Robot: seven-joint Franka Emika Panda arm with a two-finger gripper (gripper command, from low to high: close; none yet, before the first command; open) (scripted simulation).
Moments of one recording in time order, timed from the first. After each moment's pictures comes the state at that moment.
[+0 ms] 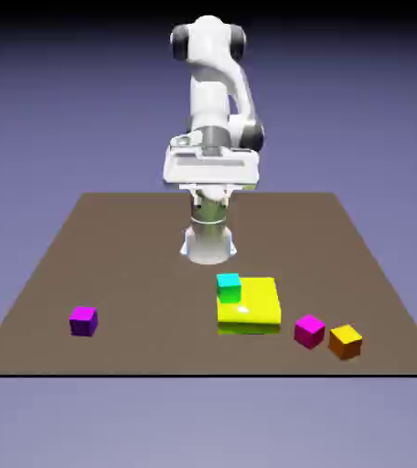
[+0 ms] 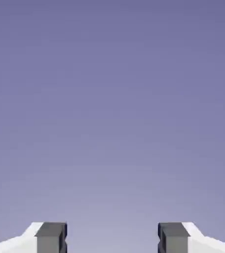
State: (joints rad) arm -0.03 -0.53 0.00 -2.79 0.00 3.02 0.72
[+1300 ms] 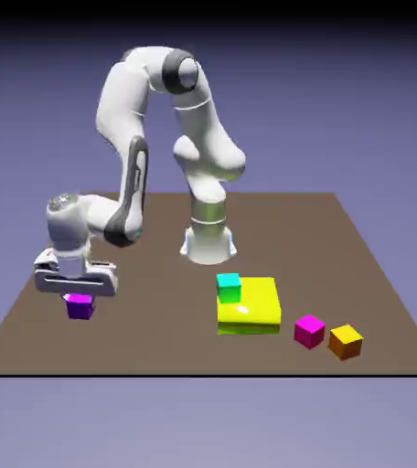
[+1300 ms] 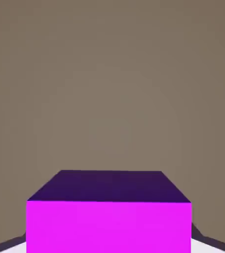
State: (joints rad) arm -0.72 0.29 0.14 -2.36 -0.10 2.63 0.37
